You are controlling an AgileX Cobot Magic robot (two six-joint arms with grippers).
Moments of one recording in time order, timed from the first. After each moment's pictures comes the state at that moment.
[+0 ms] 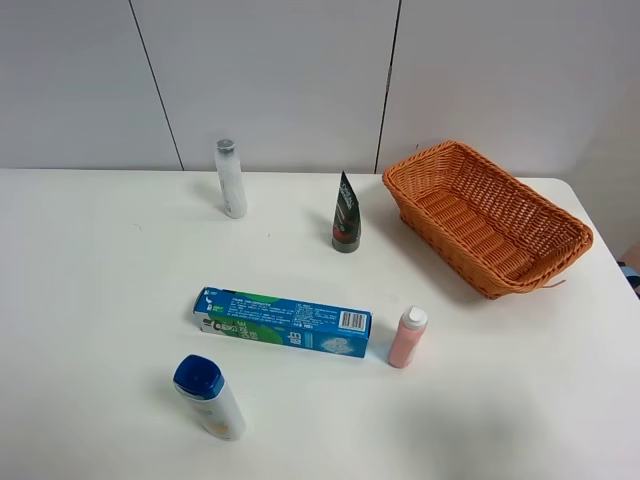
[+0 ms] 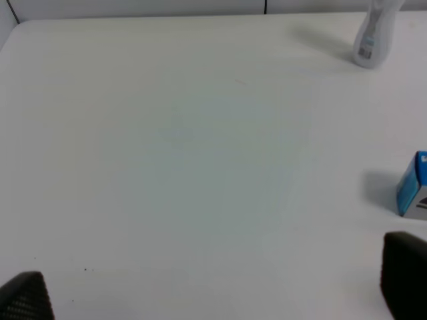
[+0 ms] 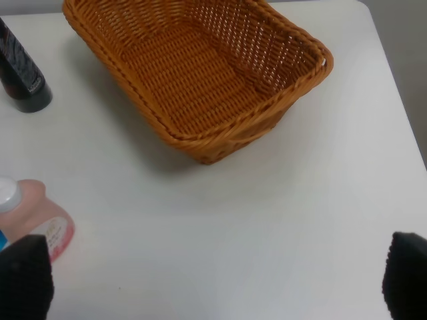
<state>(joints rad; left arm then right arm) 0.05 -0.01 -0.51 0.05 1.05 -0.03 0.02 0.00 -0.50 0.03 1.06 0.01</state>
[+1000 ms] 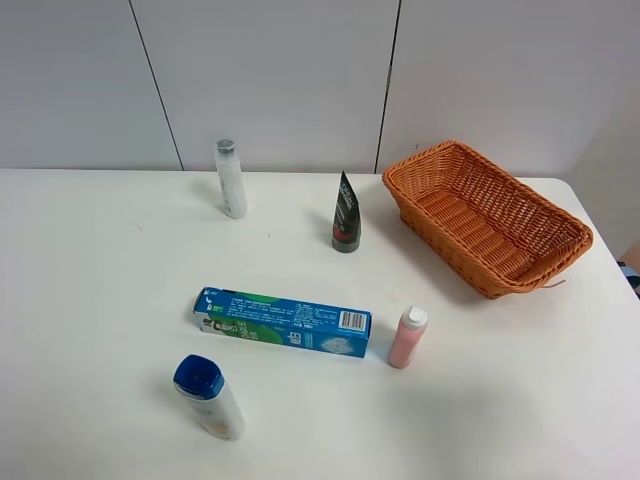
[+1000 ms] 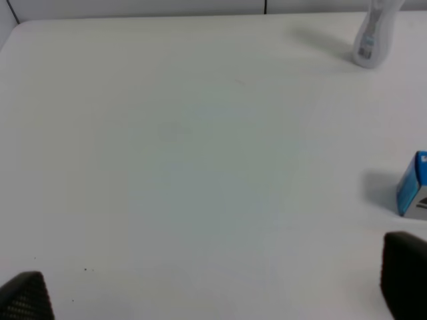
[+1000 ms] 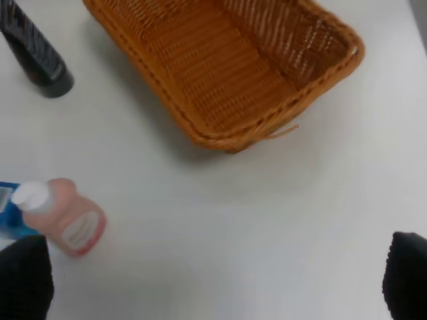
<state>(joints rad) 0.05 -0.01 -0.51 0.05 1.05 -0.03 0.05 0.28 -0.61 0.08 1.03 0.04</state>
